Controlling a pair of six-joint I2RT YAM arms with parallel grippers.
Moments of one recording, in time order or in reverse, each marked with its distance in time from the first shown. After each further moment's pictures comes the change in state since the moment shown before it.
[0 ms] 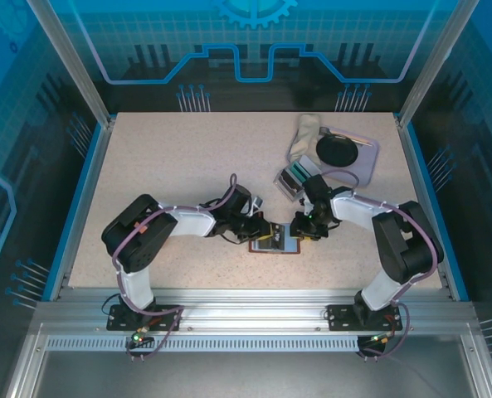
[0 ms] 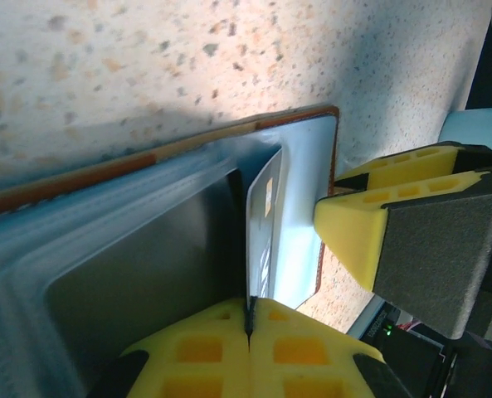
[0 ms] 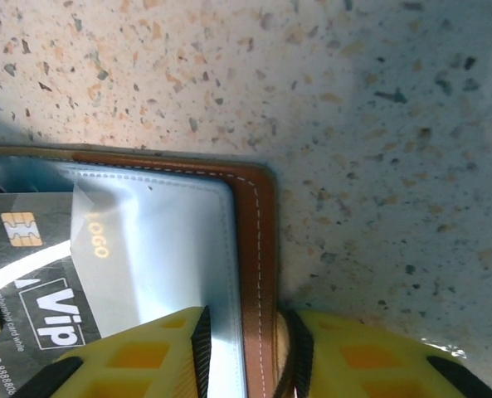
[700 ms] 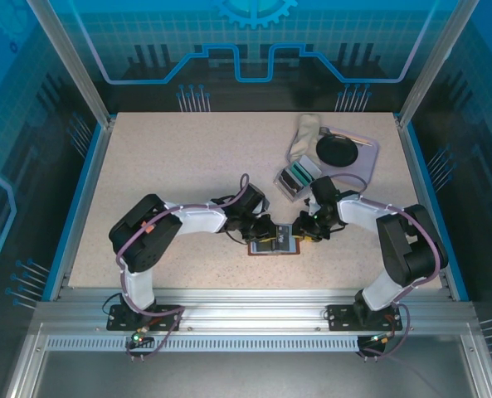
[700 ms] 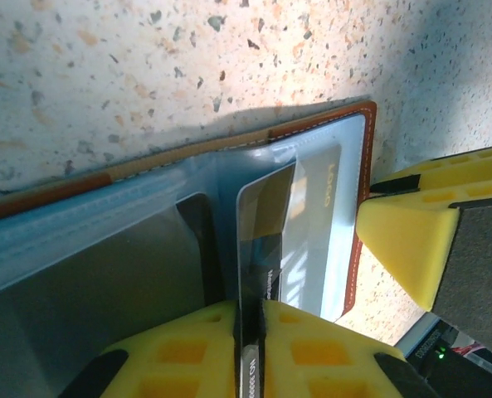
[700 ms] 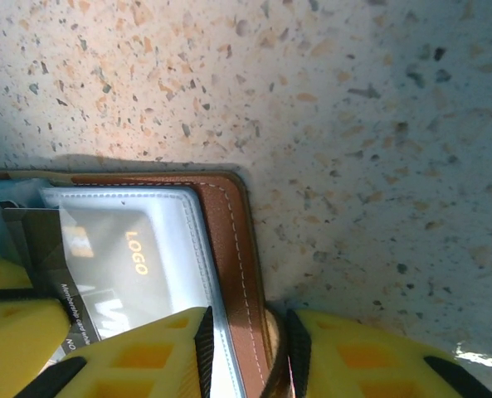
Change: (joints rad) left arm -0.063 0.029 0.135 -0.249 -0.123 0.048; right arm -0.054 -0.027 -0.053 0.066 -0.091 0.028
